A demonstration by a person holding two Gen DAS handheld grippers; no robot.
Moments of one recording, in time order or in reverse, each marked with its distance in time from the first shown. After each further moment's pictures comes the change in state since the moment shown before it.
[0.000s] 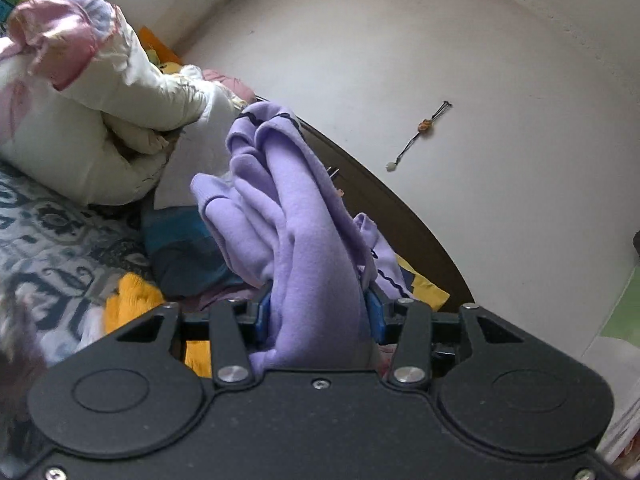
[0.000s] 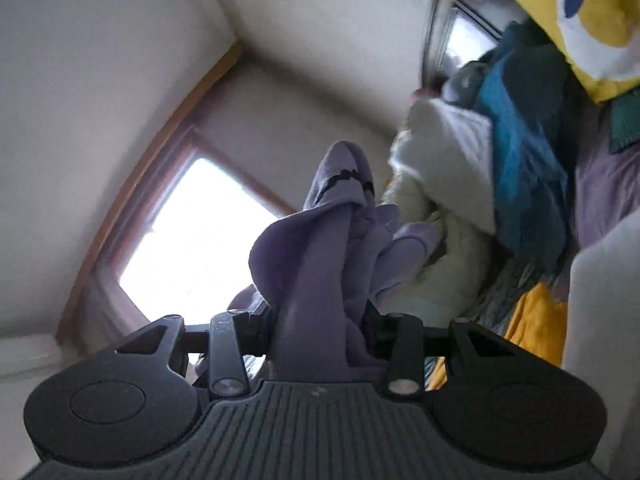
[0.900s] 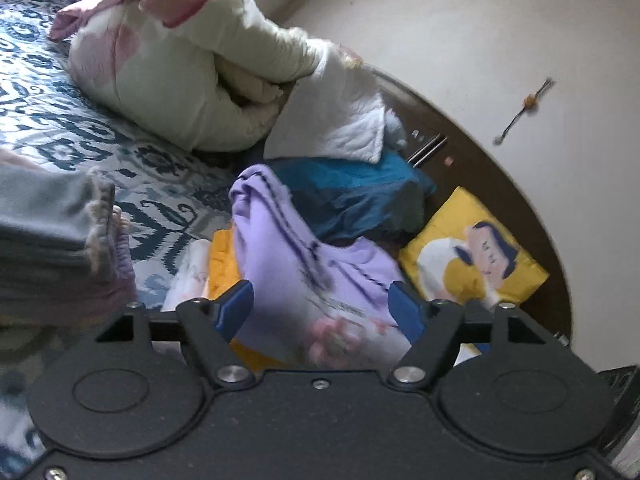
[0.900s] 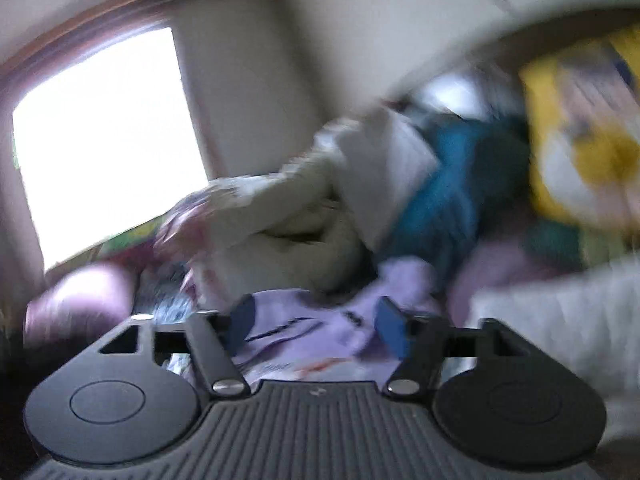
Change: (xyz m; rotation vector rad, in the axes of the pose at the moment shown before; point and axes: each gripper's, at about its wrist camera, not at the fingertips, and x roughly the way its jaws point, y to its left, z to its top) left arm -0.020 0.032 -0.068 -0.071 0.024 0.289; right arm 0.007 0.048 -0.052 -0.677 0.146 -0.383
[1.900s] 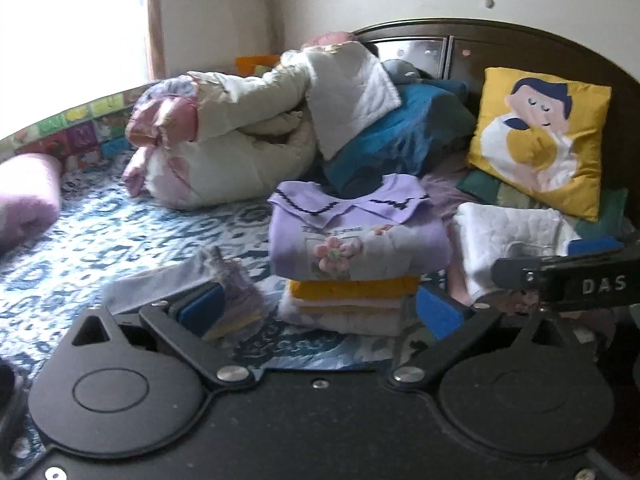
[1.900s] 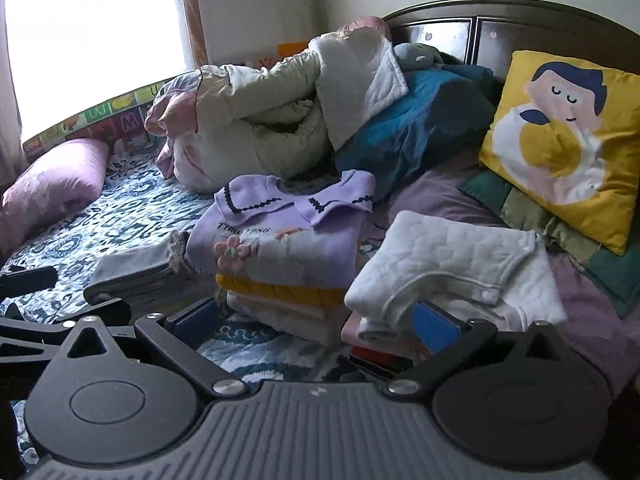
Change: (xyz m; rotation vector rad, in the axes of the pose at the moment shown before) left arm -0.070 -0.176 -0.082 0.632 0.034 0.570; right arm -0.109 0.021 0.038 -0.058 0.409 -0.143
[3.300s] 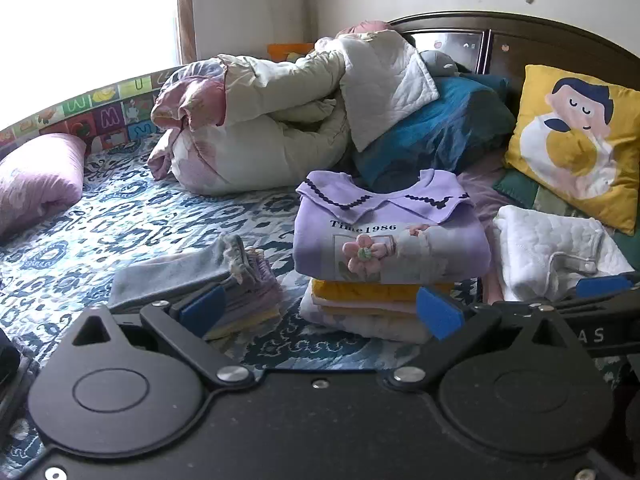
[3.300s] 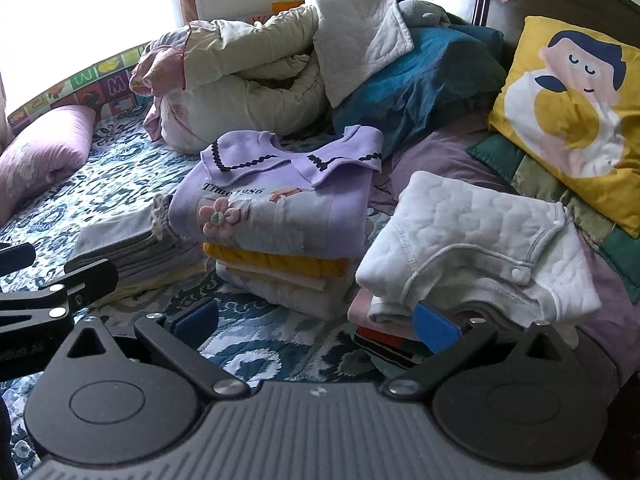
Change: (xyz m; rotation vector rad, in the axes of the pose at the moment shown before) left arm 0.034 0.004 0.005 -0.050 0.037 0.041; right arm 0.056 0.008 0.003 -0.005 0.127 -0.034
